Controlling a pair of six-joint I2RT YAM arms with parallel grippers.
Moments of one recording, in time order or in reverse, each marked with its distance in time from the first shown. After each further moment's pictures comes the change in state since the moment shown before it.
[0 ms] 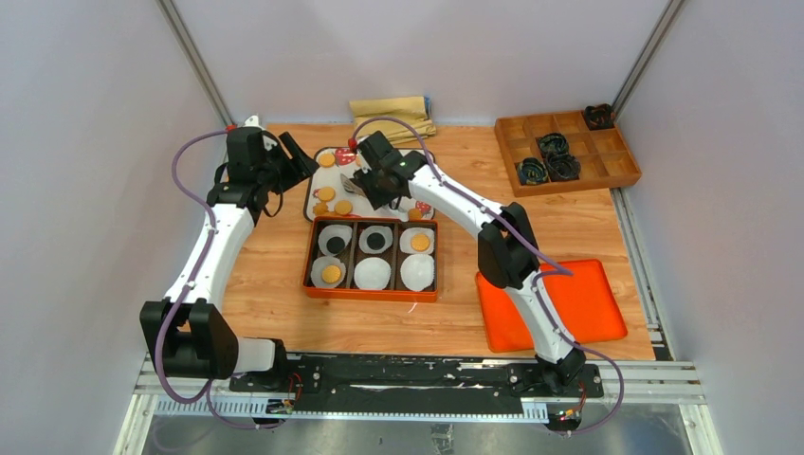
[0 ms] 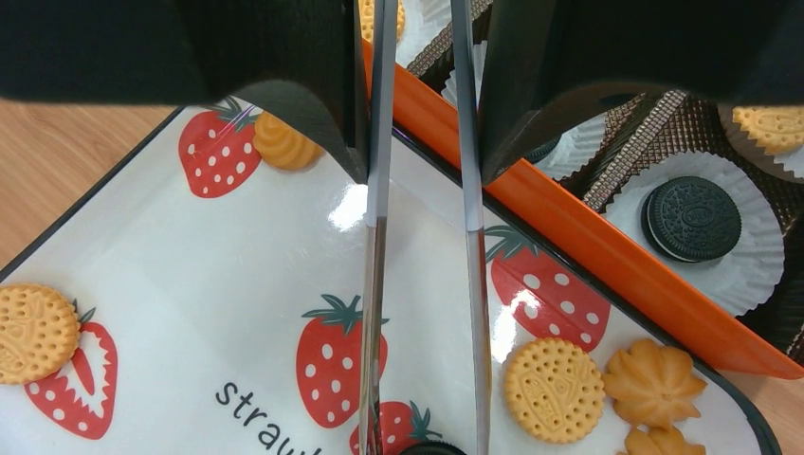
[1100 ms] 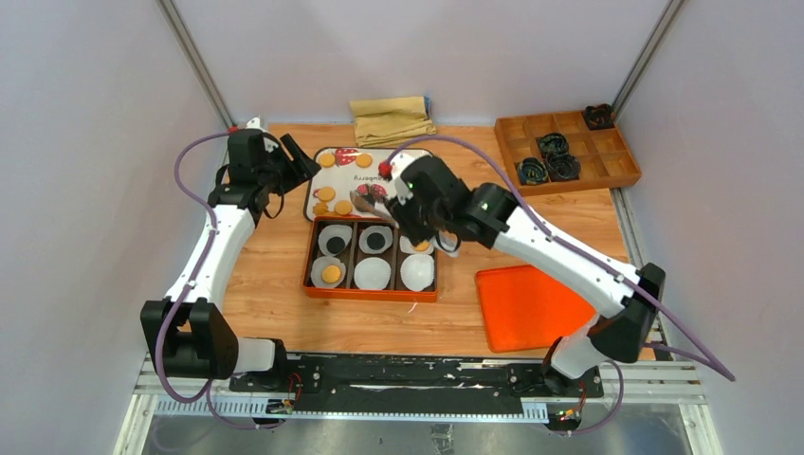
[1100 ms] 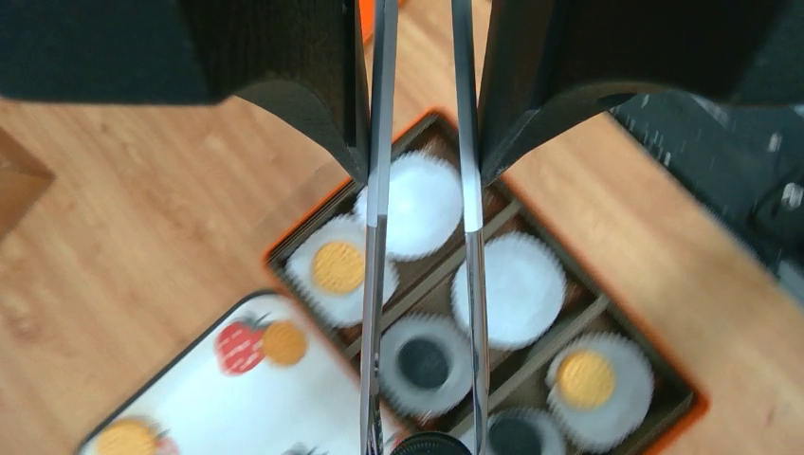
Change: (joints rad) left arm 0.000 0.000 -0.016 0.015 0.025 -0.008; right arm 0.142 -0.745 -0.508 -0.077 0.065 -0.023
